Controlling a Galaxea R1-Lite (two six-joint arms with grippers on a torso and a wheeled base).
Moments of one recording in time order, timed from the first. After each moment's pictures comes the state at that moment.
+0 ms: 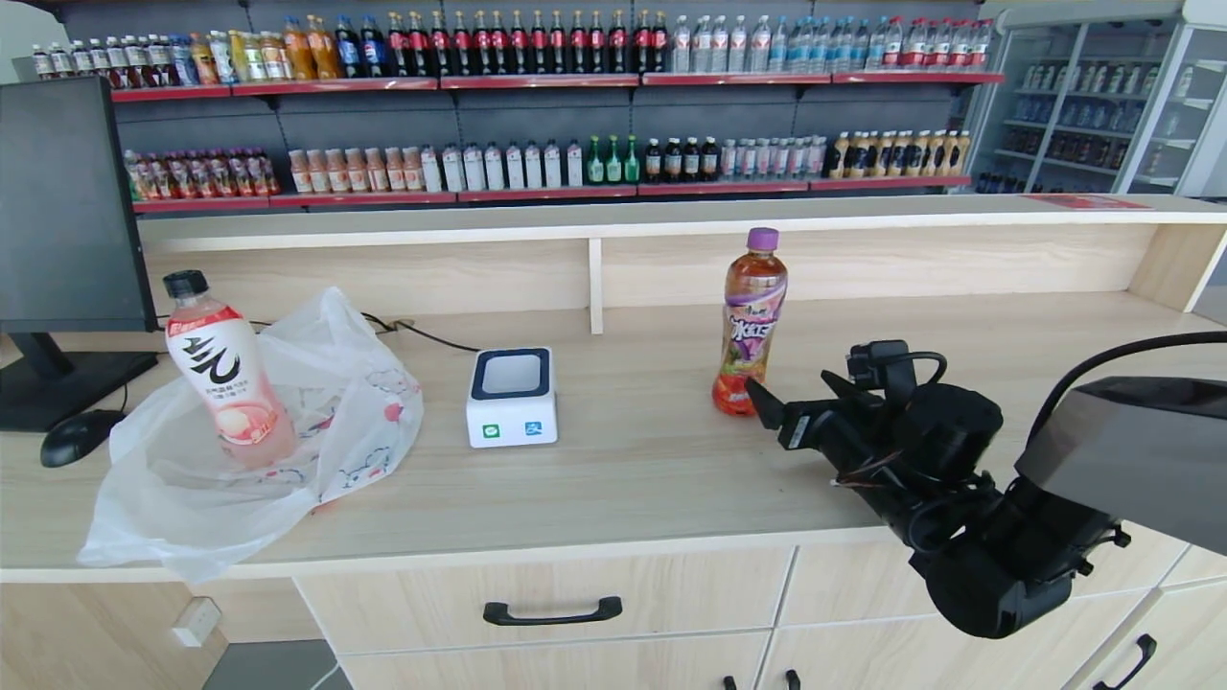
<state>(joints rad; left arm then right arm) 0.00 0.00 0.00 -0.01 0.00 0.06 0.36 2.20 -0.71 -1.57 -0.11 0.07</state>
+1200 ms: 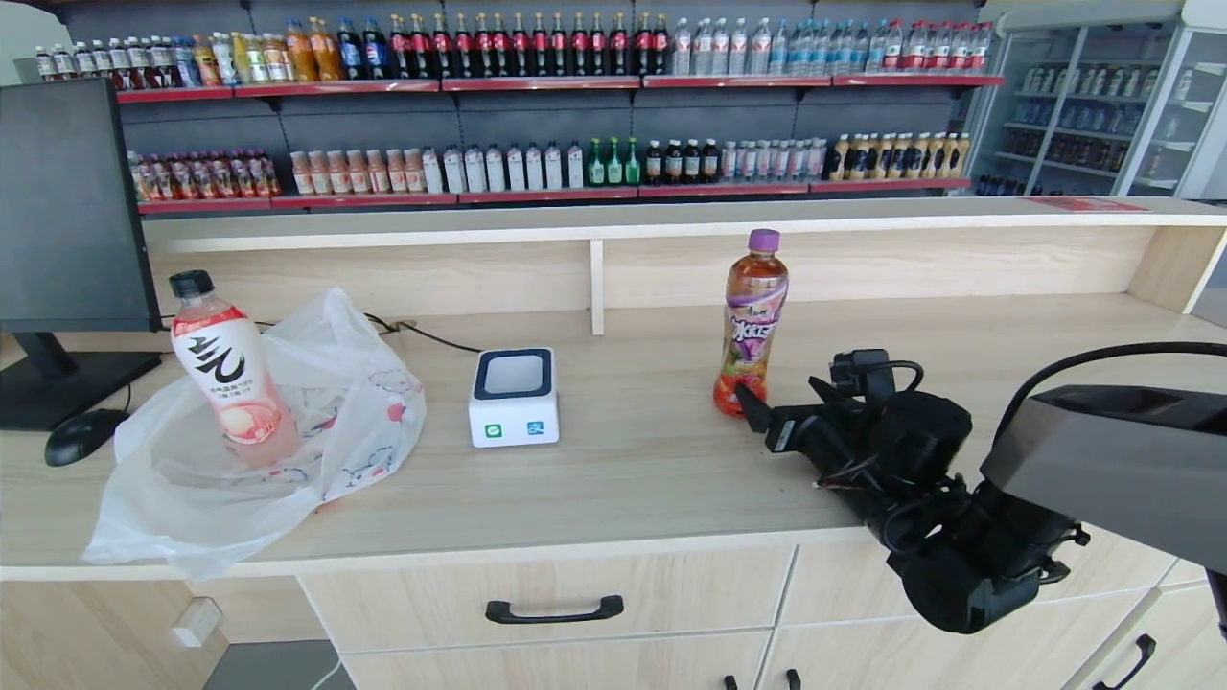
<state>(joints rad) 0.00 0.00 0.00 -0.01 0.00 0.06 0.34 2.28 -0.76 -1.57 -0.13 0.08</state>
